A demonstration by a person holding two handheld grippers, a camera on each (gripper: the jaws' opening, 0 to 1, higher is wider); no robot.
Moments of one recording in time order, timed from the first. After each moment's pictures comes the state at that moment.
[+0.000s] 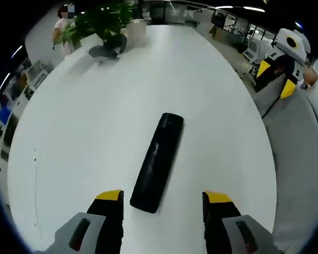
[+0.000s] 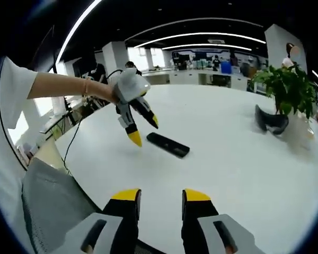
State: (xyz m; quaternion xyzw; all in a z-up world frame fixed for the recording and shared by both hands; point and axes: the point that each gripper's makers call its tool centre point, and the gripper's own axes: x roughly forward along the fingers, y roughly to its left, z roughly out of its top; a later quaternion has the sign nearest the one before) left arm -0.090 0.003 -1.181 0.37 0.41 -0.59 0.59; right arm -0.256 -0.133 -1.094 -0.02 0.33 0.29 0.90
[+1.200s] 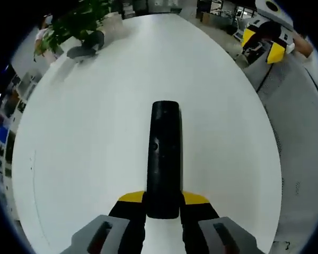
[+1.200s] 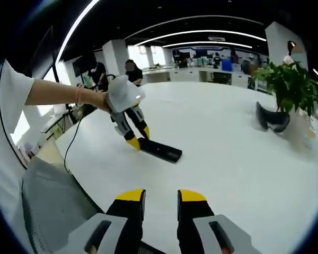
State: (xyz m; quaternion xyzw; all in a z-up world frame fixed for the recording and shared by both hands) left arm -0.127 0.014 -1.194 0.42 0.40 -0.58 0.57; right arm -0.256 -0.135 -1.099 -0.02 0.34 0.30 0.89
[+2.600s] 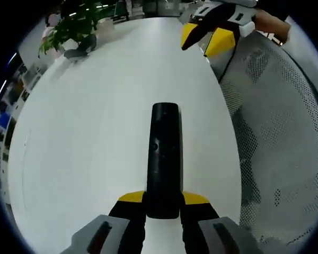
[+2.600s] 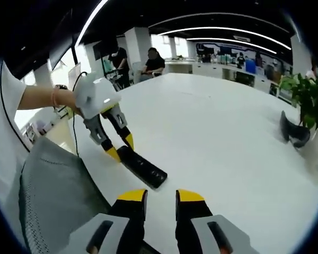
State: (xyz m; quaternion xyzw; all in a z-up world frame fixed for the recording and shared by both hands) left arm -0.236 0.042 -1.193 0.39 0.41 -0.57 0.59; right arm -0.261 -0.099 -1.118 -0.08 0.36 0.38 0.85
